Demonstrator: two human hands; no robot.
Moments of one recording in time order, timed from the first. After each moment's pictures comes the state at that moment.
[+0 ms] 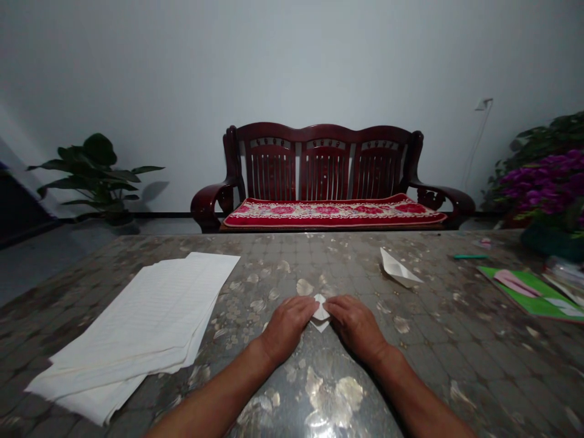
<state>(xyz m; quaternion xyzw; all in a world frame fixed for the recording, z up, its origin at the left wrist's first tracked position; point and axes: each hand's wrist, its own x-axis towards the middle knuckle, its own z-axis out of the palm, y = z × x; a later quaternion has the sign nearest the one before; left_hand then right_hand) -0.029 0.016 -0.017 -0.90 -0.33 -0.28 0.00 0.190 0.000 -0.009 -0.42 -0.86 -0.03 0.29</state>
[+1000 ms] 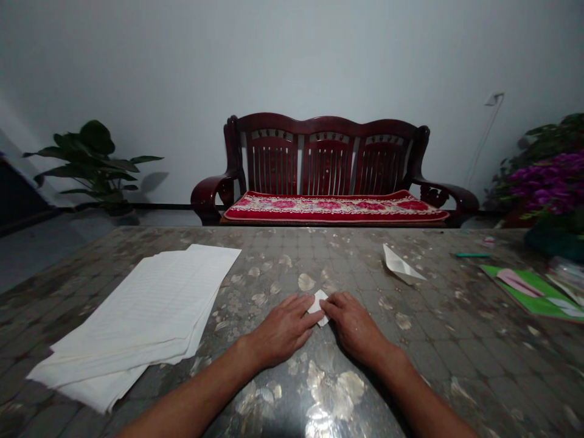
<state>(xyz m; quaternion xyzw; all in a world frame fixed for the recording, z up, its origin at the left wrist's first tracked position) -0.046 -0.003 0.006 -0.94 -0.30 -0.14 -0.06 0.175 -0.014 0.012 -0.46 -0.87 0.07 0.19</state>
